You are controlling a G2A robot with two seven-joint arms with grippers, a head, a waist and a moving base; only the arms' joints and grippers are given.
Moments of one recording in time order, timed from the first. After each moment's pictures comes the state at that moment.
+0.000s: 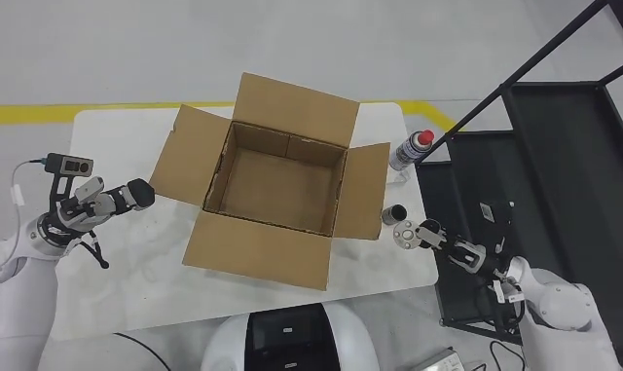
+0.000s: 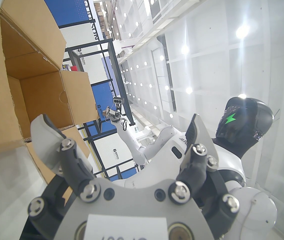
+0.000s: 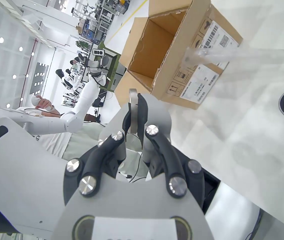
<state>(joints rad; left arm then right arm) 1.29 -0.98 -1.65 -1.29 -0.88 -0.39 -1.43 -1.94 -1.17 1.98 -1.87 0.26 -0.62 1.09</state>
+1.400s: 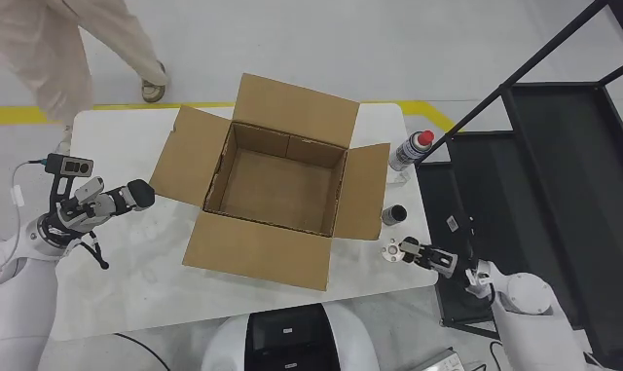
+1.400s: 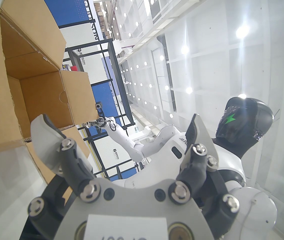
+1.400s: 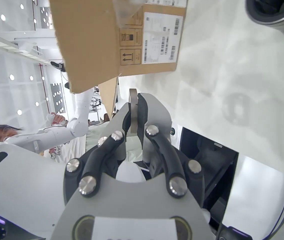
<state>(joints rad) 1.29 -0.98 -1.65 -1.29 -0.88 -0.39 -1.43 -1.76 -1.15 1.81 -1.45 0.23 -0.48 1.17</state>
